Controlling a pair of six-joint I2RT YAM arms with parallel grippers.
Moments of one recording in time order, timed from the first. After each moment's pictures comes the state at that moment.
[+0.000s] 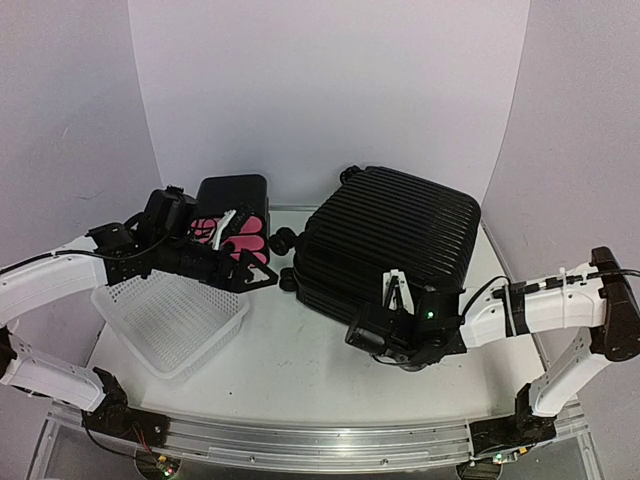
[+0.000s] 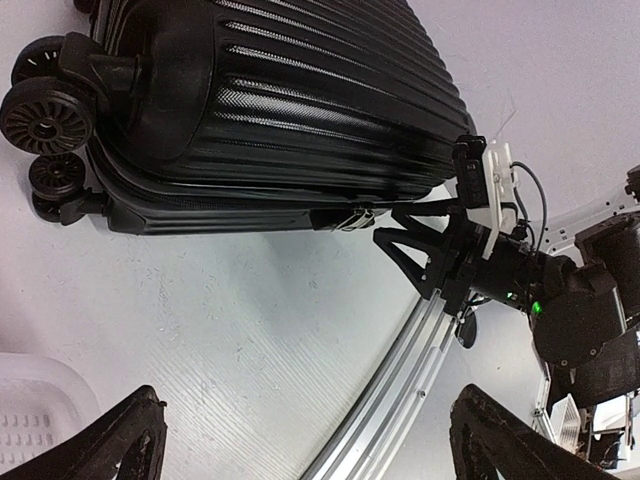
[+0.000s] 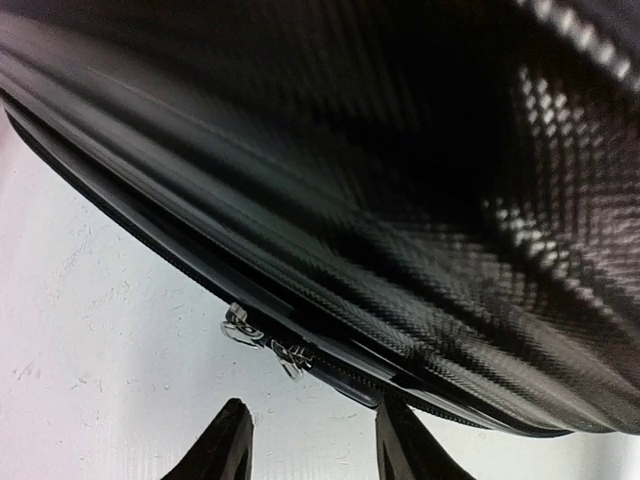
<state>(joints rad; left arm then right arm) -0.74 1.19 0.99 -0.39 0.50 -0.43 1.27 1.56 0.99 -0.70 0.76 1.07</state>
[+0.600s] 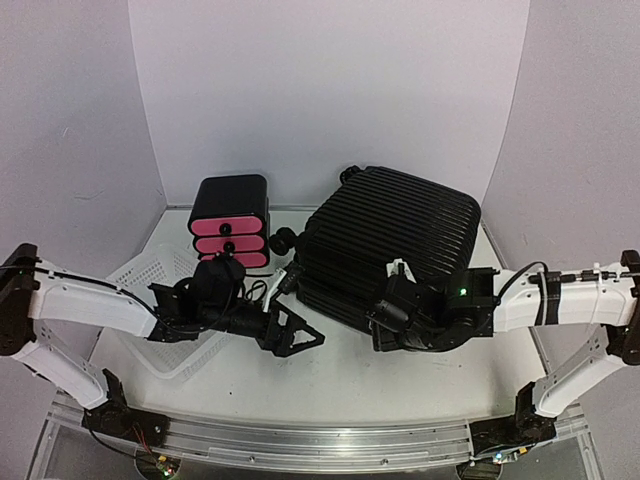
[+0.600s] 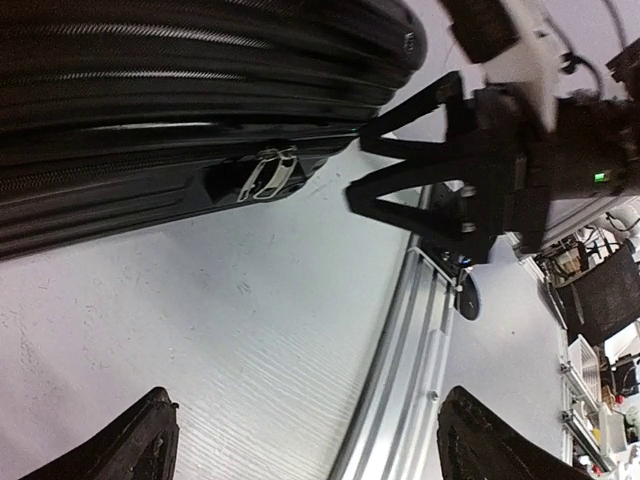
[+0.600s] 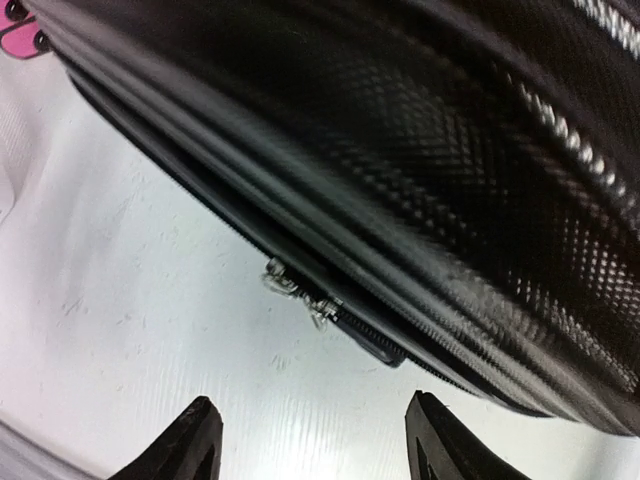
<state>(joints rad) -1.02 1.39 0.71 0.24 0.41 -0.47 1.22 1.43 1.01 -0.73 0.54 0.93</state>
